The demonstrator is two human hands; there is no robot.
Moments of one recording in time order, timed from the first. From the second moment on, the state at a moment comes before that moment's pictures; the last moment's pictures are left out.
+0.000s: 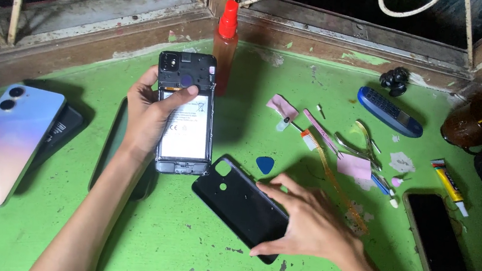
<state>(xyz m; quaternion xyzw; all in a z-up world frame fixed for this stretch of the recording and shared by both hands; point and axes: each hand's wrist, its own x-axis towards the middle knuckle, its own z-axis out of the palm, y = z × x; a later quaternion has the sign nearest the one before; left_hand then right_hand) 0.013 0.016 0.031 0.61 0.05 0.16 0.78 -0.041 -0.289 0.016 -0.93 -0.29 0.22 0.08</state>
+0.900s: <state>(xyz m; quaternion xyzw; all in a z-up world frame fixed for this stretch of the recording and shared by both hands) 0.014 0.014 0.032 0.59 0.07 0.17 0.79 -0.045 -0.302 -0.004 -0.94 -0.27 0.14 0.17</state>
